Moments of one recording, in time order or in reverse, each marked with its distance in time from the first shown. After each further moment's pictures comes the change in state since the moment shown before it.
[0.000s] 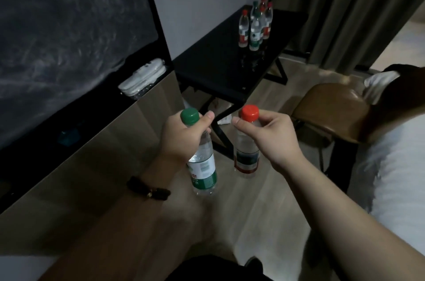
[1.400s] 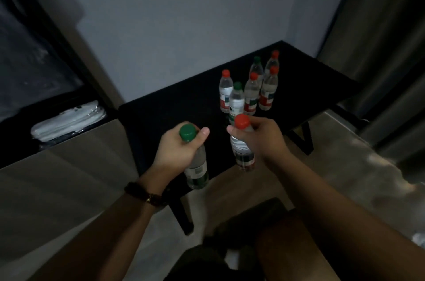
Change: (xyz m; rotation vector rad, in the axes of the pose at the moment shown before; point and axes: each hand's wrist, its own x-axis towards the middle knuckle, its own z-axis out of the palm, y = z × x) left_hand 0.505 0.074 0.423 0.195 0.360 -0.065; right_hand 0.722 0.128 -0.230 -0.126 -0.564 0.030
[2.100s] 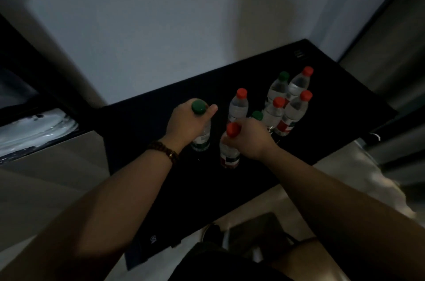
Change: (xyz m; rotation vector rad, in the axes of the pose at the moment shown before) left_hand 0.279 -0.073 0.034 0.177 -0.003 -0.082; right_hand 0.244 0.017 0.047 -0.583 -0.323 -0.043
